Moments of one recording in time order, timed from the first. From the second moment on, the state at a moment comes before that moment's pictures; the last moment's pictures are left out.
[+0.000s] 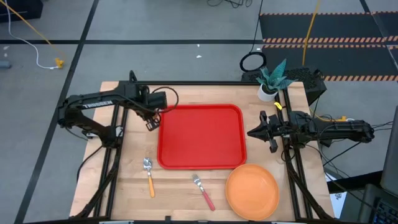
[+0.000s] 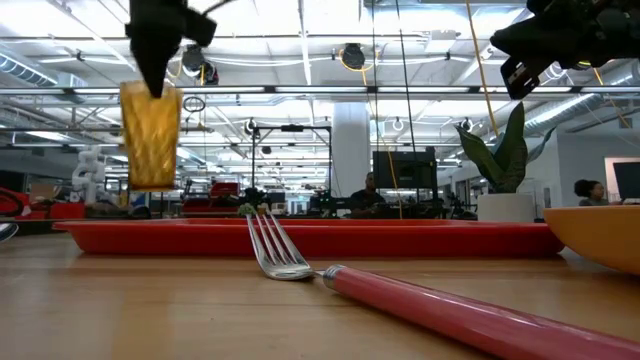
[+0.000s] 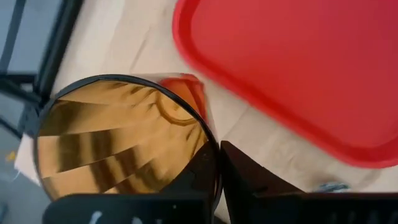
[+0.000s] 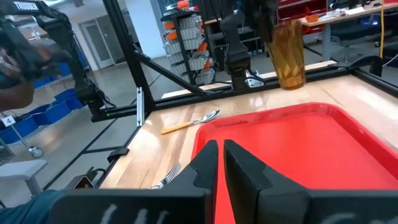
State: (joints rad) left arm 0.20 1.39 1.41 -1.51 -0.22 -0.34; right arm -0.03 0.37 0.26 0.01 -0.18 0.25
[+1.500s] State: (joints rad) left arm 0.14 1.68 1.62 -1.37 -0.29 -0.21; right arm -0.03 0.37 0.26 0.01 -0.11 0.22
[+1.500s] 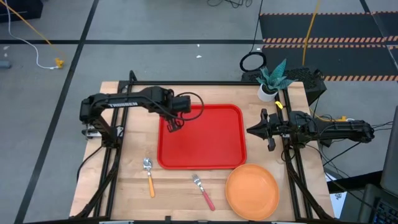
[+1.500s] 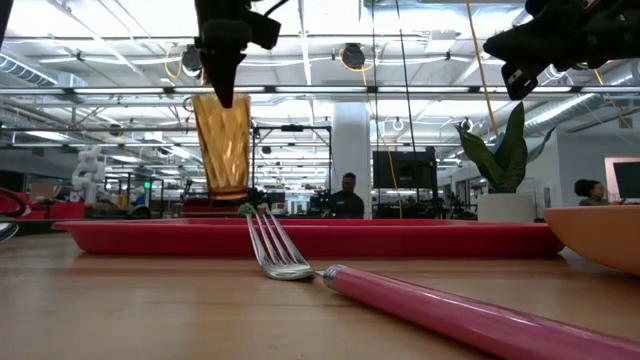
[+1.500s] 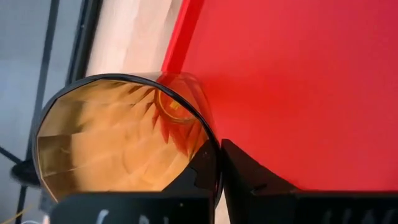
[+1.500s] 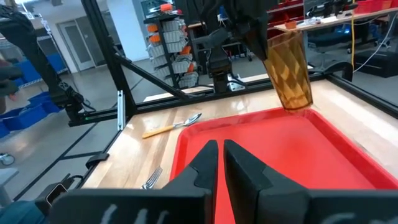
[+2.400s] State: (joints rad) left arm 0.18 1.68 1.44 -1.25 -0.23 -0.22; right arm -0.03 0.37 0.26 0.01 -0.11 0.25
